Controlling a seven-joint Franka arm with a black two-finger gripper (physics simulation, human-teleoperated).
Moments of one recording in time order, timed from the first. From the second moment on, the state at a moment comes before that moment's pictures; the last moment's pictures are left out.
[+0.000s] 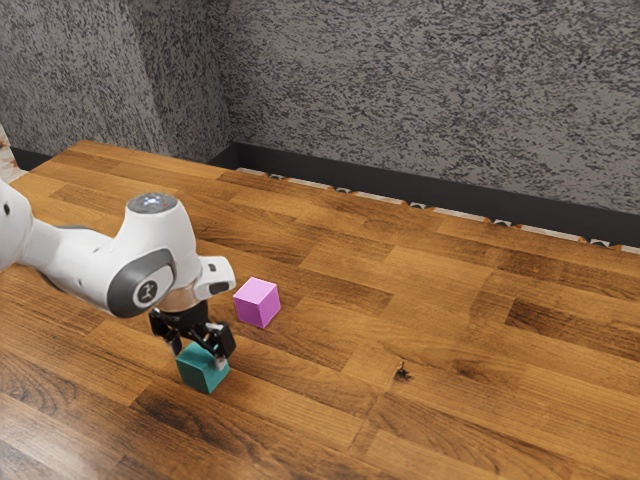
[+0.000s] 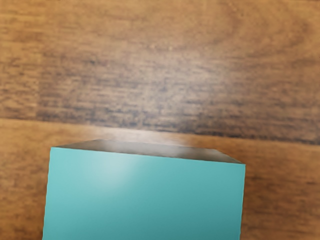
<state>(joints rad) -0.14 0.03 0.13 -2.47 0.06 2.51 -0.14</state>
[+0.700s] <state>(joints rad) -0.11 0.11 0.13 -2.44 0.01 2.57 -0.06</state>
